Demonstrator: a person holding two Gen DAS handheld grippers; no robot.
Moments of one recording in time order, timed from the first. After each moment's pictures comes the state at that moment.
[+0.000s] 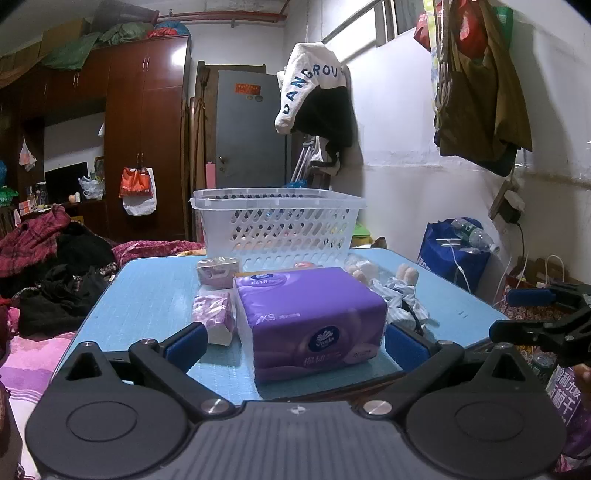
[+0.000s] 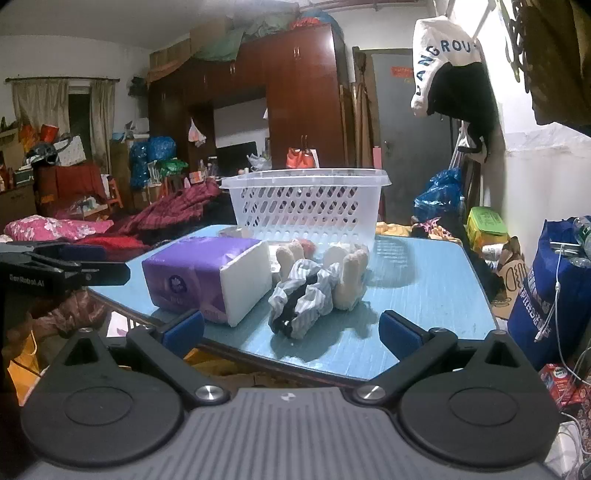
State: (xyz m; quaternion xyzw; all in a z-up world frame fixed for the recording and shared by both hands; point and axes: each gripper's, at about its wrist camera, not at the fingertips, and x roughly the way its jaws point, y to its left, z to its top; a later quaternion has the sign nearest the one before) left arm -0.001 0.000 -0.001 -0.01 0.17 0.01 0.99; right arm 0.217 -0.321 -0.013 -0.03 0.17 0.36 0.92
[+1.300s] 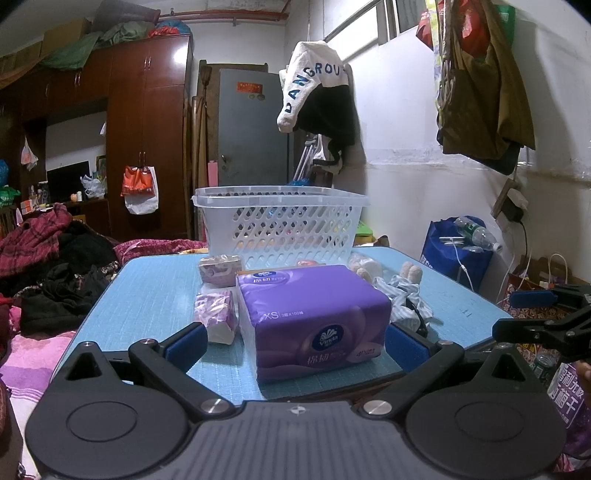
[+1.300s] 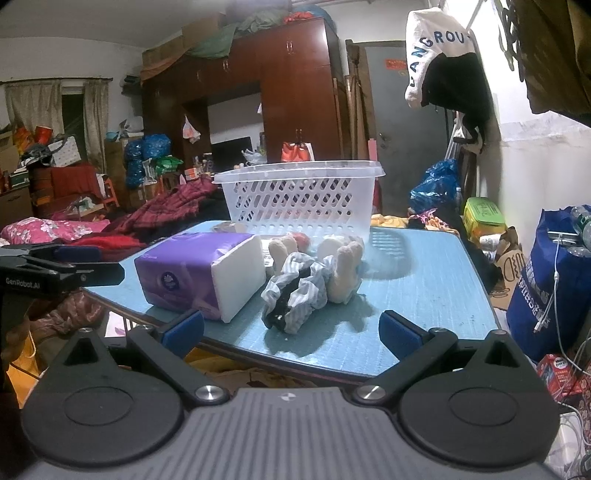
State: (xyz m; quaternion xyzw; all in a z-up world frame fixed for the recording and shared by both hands) left arm 0.000 0.000 -0.002 0.00 0.17 0.01 0.99; right arm 0.222 -0.324 -0.014 -0.02 0.18 0.36 0.92
